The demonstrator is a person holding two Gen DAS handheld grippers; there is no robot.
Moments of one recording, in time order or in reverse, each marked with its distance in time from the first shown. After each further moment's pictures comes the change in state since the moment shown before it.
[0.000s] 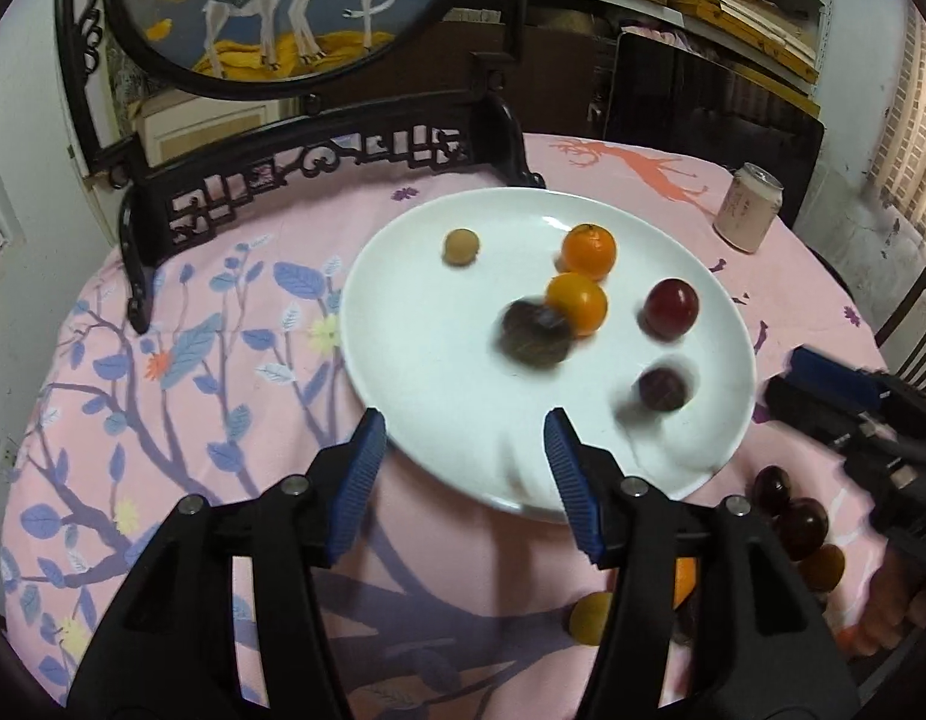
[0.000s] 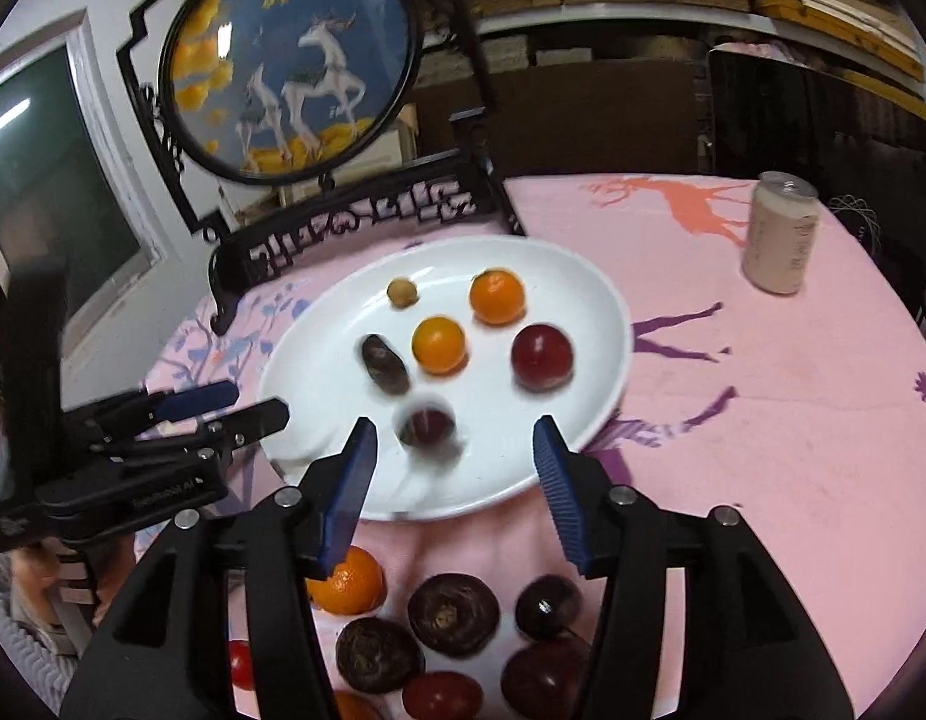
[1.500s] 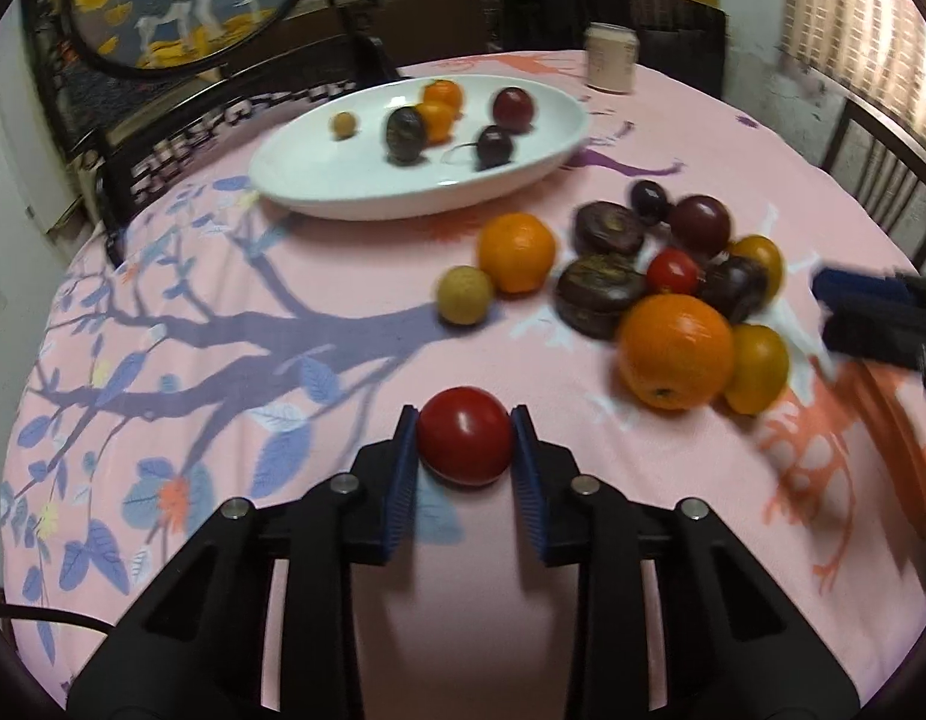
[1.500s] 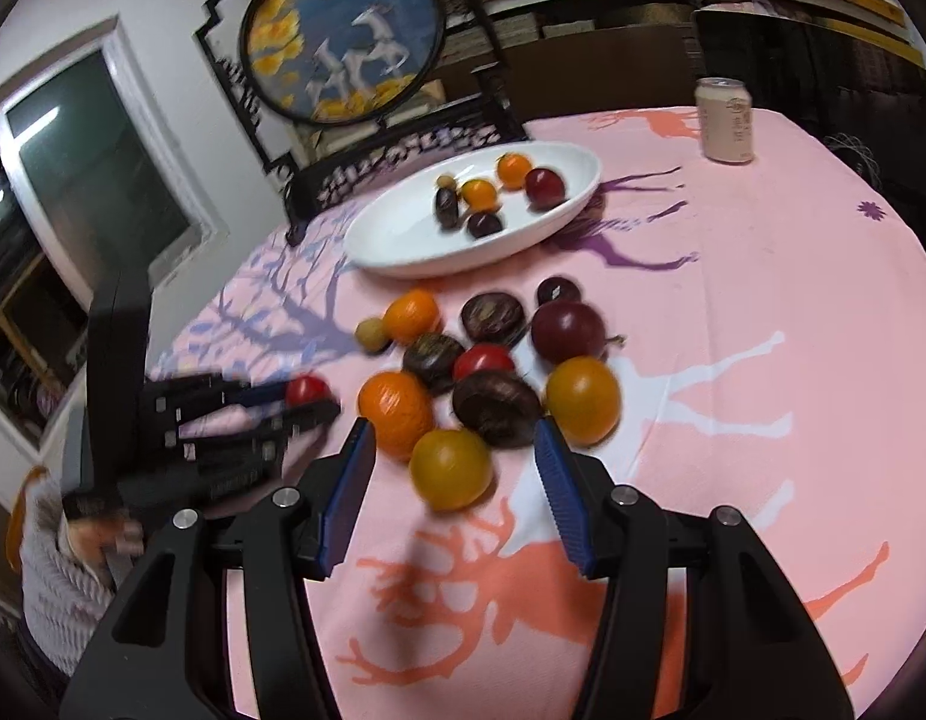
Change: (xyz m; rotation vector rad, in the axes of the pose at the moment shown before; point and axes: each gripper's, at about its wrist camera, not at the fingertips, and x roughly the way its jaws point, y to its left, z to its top) left arm -0.048 -0.047 -0.126 0.222 0.066 -0.058; right arm -0.092 0.008 -0.126 0.020 0.068 0.106
